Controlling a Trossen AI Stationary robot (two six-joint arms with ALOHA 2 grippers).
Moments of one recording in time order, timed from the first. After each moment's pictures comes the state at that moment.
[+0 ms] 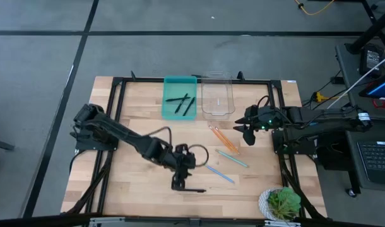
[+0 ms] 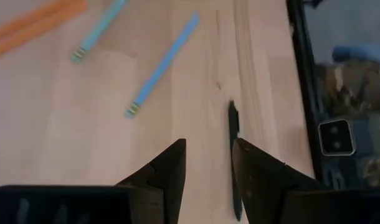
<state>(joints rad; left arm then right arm) -0.40 1.76 1.39 -0.55 -0.10 -0.41 0.00 0.83 0.66 -0.46 0.13 0.41</state>
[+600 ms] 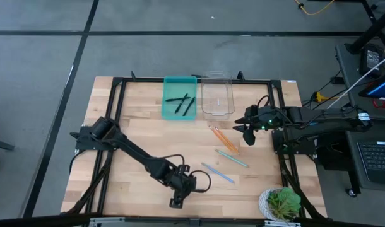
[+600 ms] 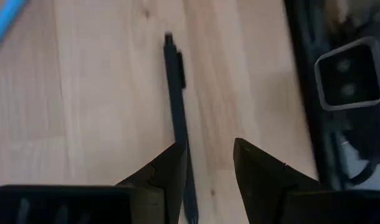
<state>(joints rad) -0.51 2.00 1.39 -0.41 -0.03 -0.42 0.00 0.83 0.66 -0.45 0.13 0.42</state>
